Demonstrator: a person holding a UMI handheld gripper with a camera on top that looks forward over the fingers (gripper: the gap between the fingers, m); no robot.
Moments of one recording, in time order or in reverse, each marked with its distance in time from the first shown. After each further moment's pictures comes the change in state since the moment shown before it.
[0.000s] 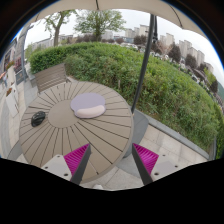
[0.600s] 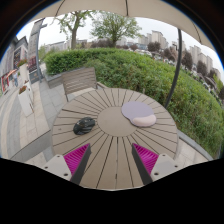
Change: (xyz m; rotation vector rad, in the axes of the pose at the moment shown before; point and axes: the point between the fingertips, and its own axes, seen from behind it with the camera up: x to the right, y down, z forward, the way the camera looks) arm -0.282 -0.021 -0.035 0.076 -0.148 -0.052
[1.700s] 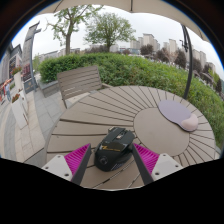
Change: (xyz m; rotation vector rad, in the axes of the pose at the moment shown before) arm -0.159 -0.022 0.252 0.084 0.032 0.082
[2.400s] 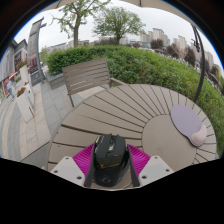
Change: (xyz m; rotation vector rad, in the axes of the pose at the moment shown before) arm -0.012 -0.031 0.035 -0.094 -0.095 -0.050
